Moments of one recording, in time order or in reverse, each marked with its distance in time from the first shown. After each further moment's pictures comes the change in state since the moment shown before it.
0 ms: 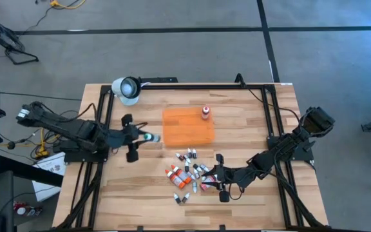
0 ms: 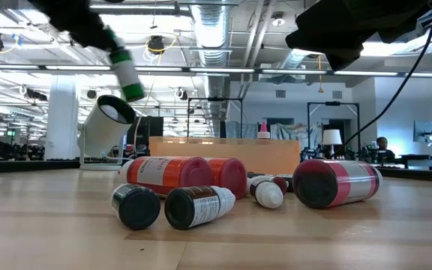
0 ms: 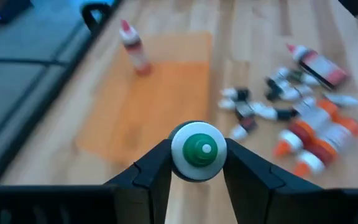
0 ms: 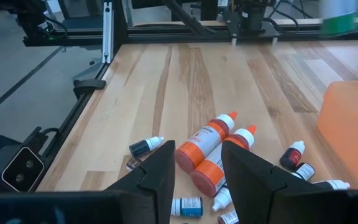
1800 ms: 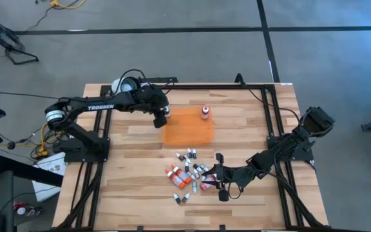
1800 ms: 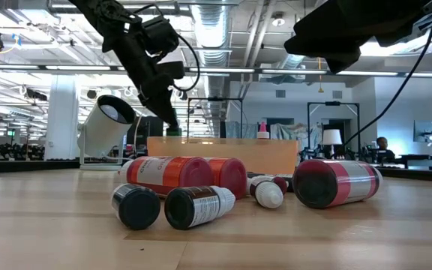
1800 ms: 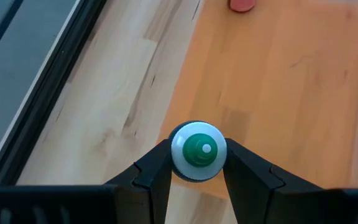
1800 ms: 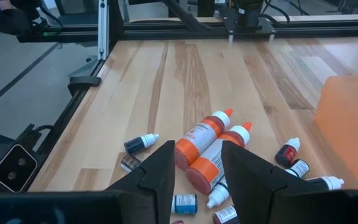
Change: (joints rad) left arm 0.744 0.631 0.246 0.135 0.475 0.345; right arm -0.008 0.000 0.000 -0.015 -0.001 0.000
